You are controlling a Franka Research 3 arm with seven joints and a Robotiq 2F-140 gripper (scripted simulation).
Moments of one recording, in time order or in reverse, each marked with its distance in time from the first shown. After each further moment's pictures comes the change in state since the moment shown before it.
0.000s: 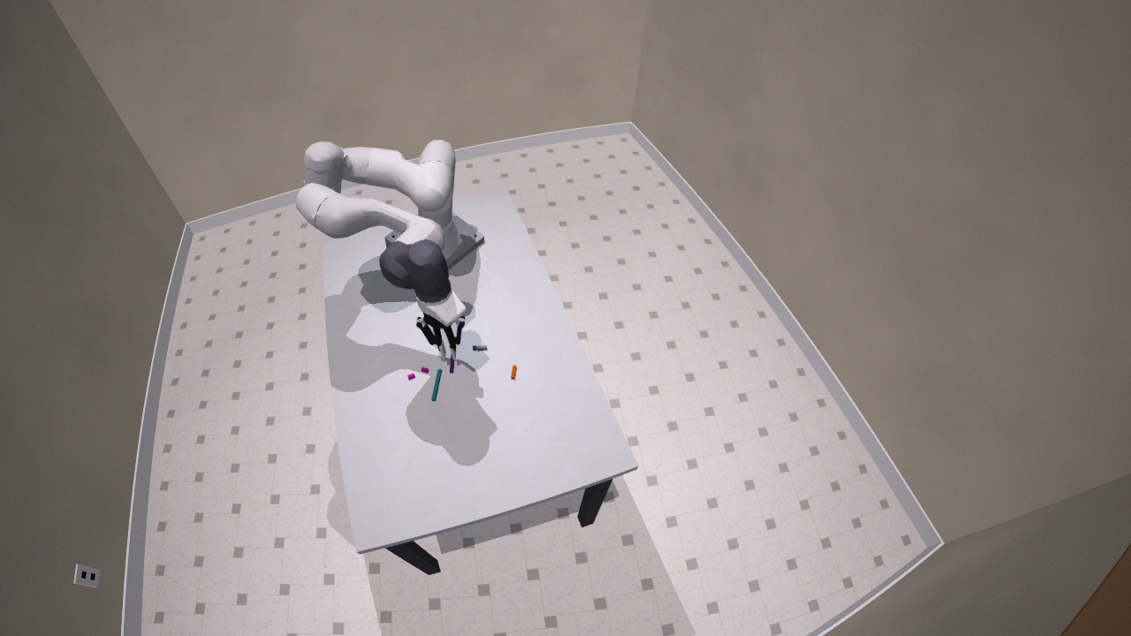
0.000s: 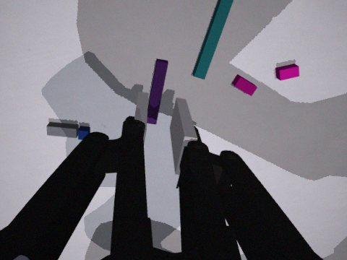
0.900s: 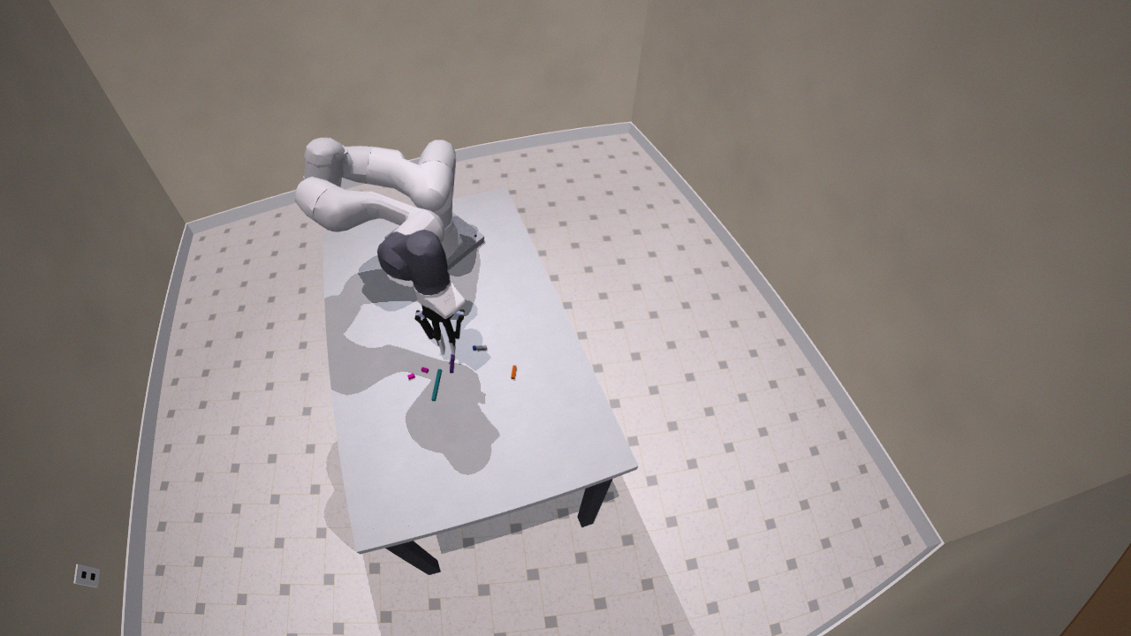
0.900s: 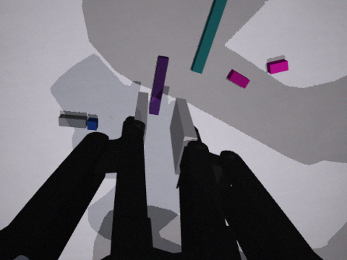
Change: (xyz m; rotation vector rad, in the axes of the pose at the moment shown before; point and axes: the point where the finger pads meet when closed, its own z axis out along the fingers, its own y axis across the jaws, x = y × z) arm 0.001 -0.002 -0.028 0.005 0.008 0.009
